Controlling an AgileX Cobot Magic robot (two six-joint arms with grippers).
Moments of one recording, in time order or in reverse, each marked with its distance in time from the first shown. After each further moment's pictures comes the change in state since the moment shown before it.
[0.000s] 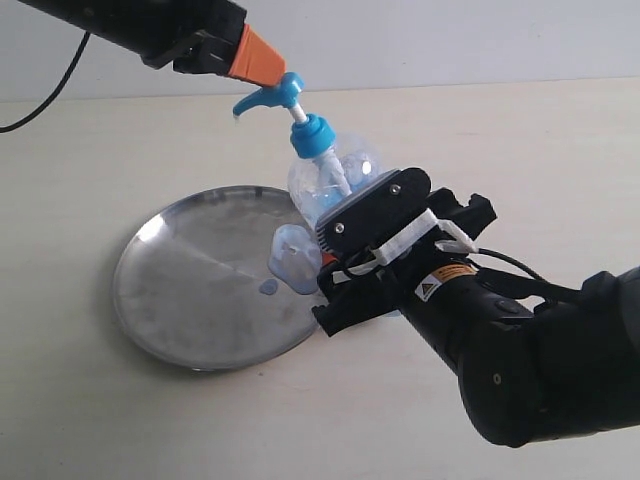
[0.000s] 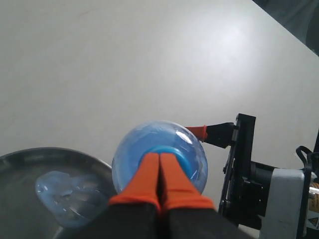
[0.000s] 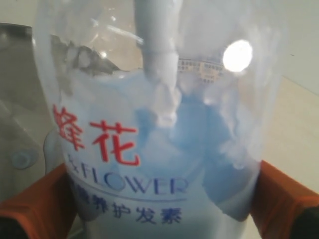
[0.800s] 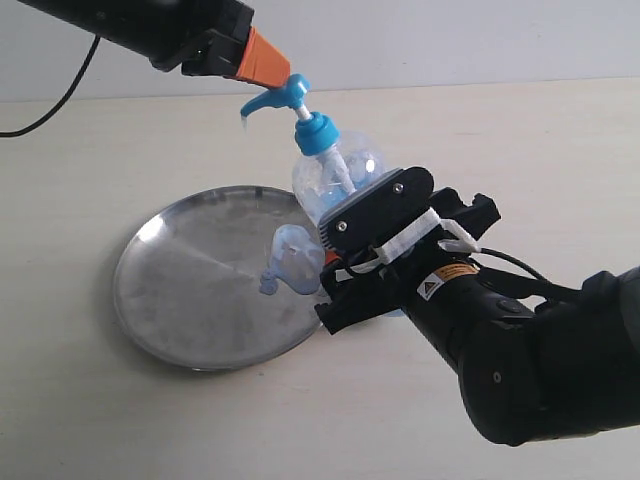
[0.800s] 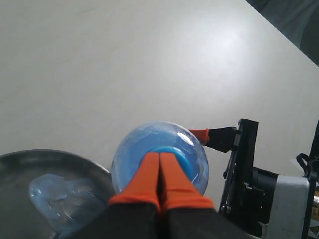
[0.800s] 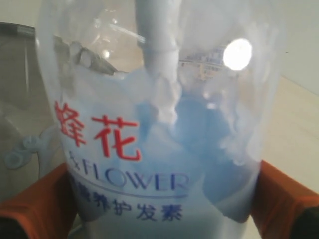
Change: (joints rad) left arm 0.002 0.040 -0.005 -0.031 0.000 0.000; right arm 0.000 0.000 0.000 0.016 -0.005 -0.002
